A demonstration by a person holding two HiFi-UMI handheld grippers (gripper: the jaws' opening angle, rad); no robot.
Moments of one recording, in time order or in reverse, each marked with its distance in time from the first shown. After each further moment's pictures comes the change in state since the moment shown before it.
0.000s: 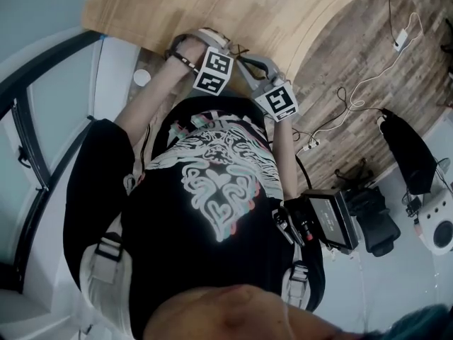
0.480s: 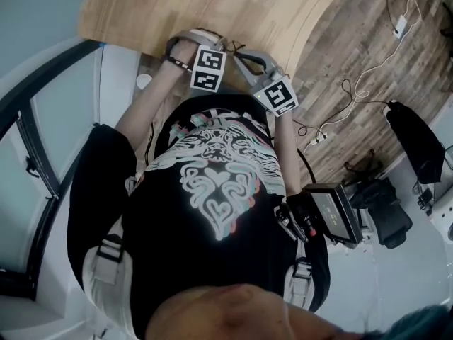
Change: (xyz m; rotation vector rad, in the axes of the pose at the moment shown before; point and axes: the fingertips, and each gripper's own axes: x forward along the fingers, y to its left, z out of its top) left arm -0.003 0.010 -0.003 -0.074 -0.033 0.073; right arm -0.002 -0.002 0.002 -0.002 -0.016 -0.030
